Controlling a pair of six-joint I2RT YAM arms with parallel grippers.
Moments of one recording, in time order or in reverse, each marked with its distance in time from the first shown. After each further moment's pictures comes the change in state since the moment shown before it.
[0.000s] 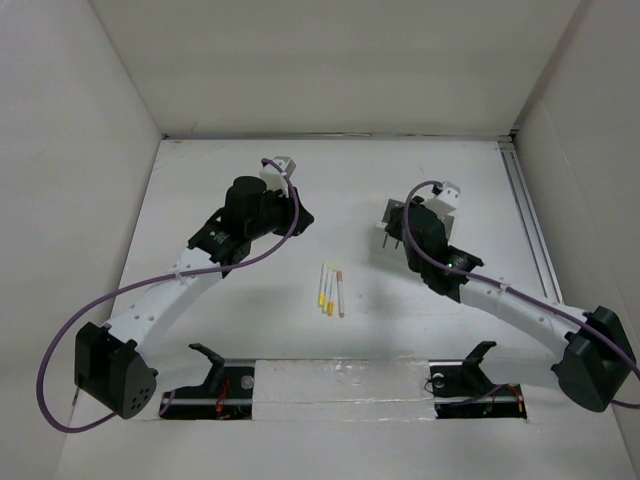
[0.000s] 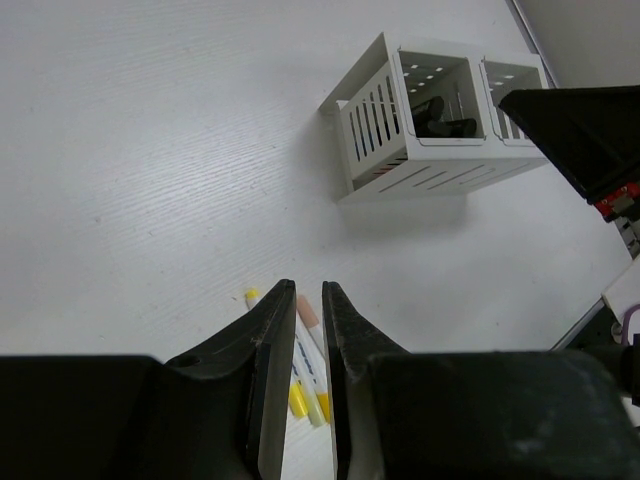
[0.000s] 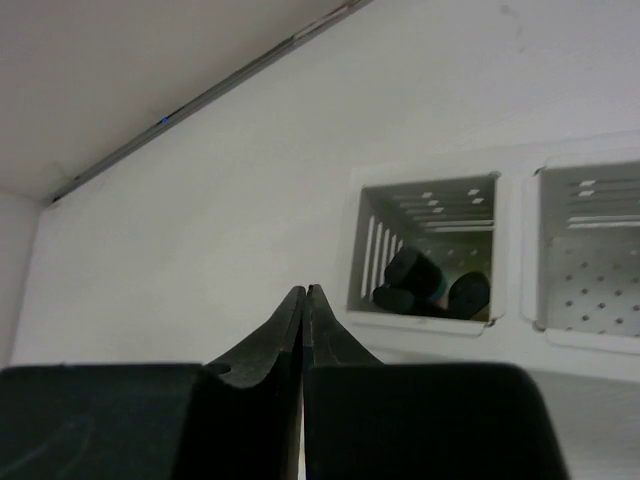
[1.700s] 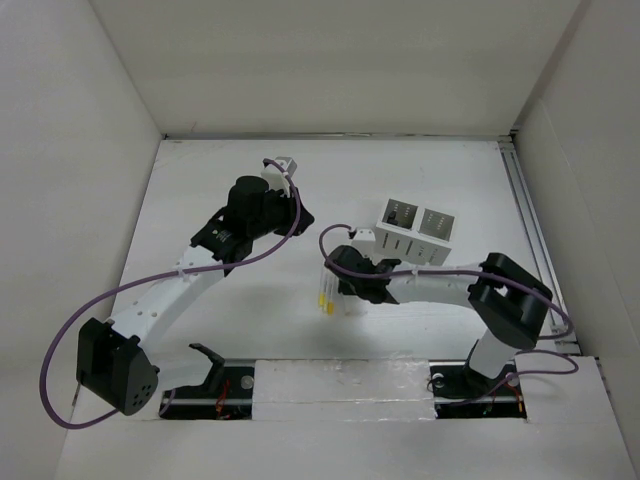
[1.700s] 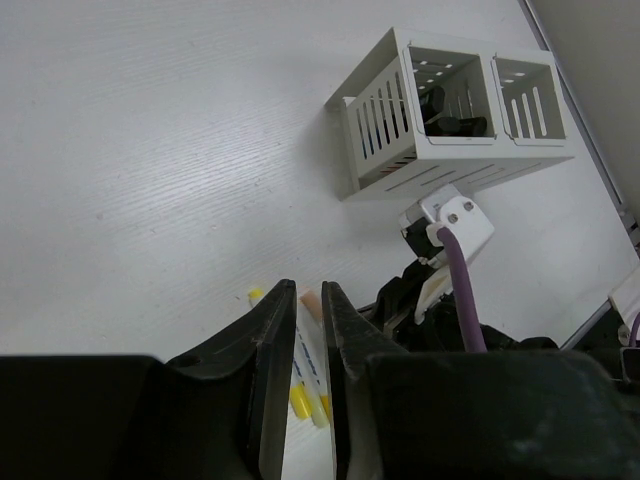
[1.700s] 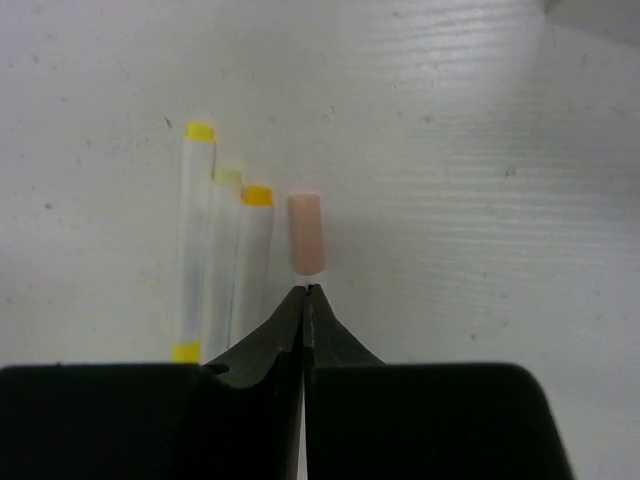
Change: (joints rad) left arm 0.000 0.020 0.000 0.004 -0.006 0.000; right arm 0.270 0.497 0.142 -0.307 -0.273 0.128
